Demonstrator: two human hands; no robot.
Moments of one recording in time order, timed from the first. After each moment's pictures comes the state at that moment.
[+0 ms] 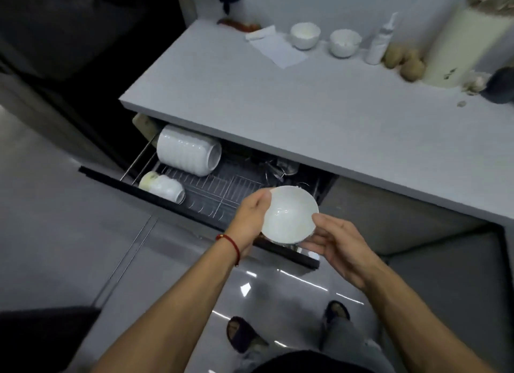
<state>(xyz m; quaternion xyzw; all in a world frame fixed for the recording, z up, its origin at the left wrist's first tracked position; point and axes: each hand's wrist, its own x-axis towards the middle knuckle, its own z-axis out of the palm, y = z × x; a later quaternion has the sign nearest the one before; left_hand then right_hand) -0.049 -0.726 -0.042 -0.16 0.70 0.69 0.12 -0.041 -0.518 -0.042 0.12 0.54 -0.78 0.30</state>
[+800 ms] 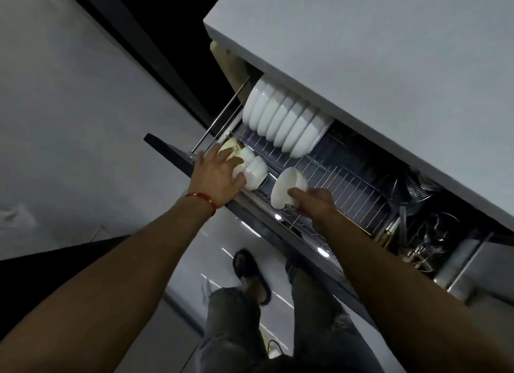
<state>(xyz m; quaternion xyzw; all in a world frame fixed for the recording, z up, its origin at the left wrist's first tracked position) -0.169 -1.116 -0.186 -0.14 0.97 0.10 0.17 -0.234 -0.886 -0.262 0.26 0.69 -0.53 0.42</state>
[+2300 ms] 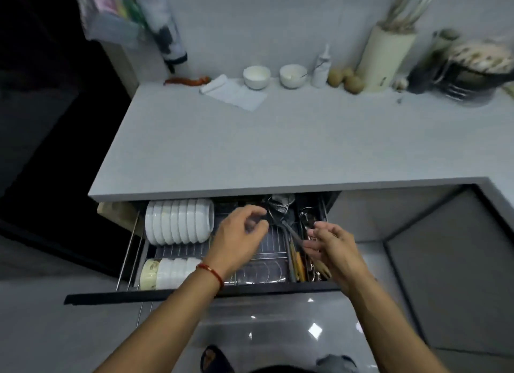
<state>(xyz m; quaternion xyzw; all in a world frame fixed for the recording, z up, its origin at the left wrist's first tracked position) -0.147 -0.925 -0.001 0.10 0.85 0.48 0.16 -0.084 -0.704 -0.047 0.36 0.57 -0.74 0.04</state>
